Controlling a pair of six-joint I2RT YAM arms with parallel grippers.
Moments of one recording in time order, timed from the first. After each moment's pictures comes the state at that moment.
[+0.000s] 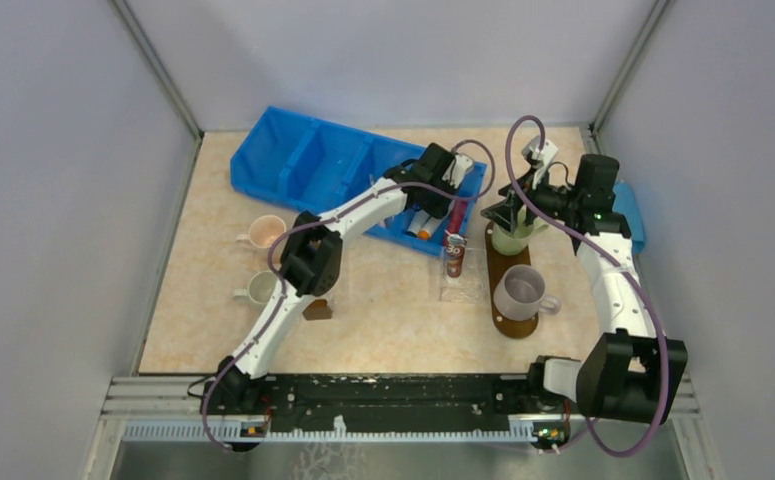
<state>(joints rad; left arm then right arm) -0.77 2.54 2.30 -0.60 0.03 0.02 -0.12 1.22 0.99 -0.31 -1.02 -0.36</state>
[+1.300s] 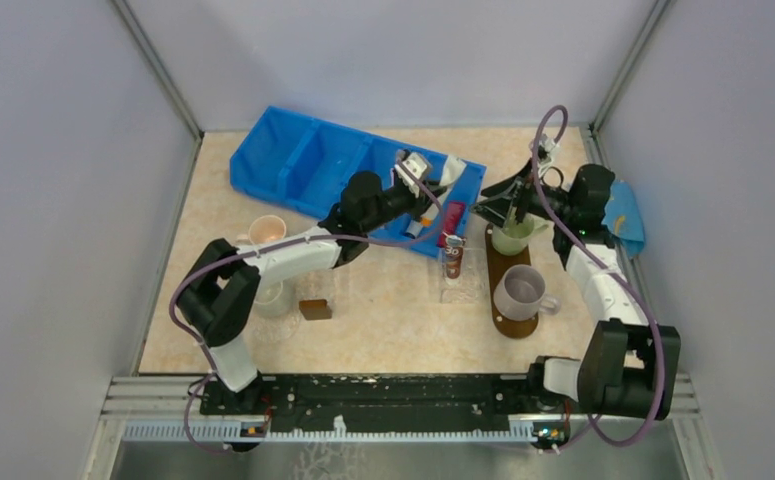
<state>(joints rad) -0.78 1.77 1.15 0.63 0.18 0.03 -0.11 1.23 0.80 0.31 -1.19 0.27</state>
